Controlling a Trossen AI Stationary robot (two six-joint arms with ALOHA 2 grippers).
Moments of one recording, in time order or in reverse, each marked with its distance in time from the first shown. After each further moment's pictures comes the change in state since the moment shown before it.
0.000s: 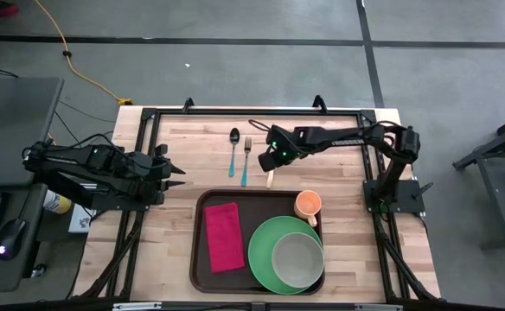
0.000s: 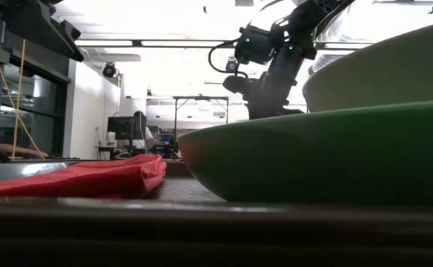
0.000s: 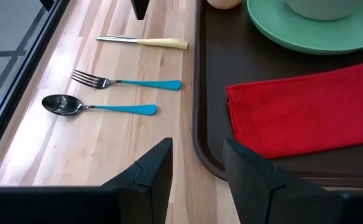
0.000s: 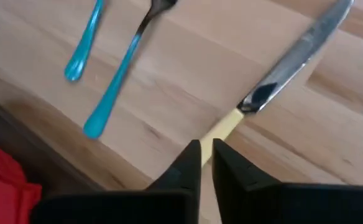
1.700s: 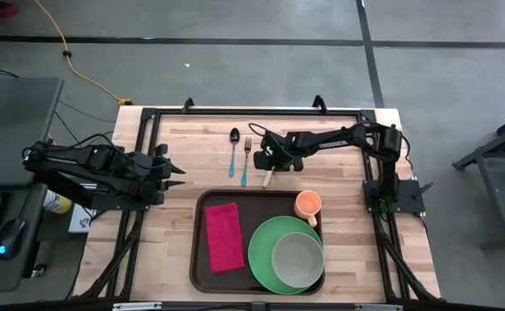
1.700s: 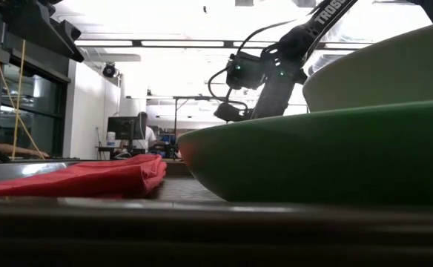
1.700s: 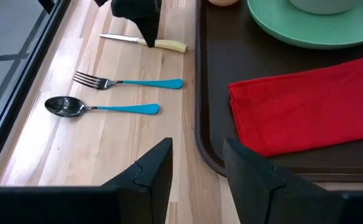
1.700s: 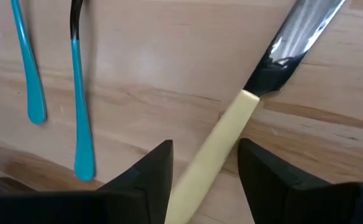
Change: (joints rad) left arm 0.000 0.000 0.000 -0.005 -0.003 0.027; right arm 0.005 0.229 0.005 0.126 -0.112 0.385
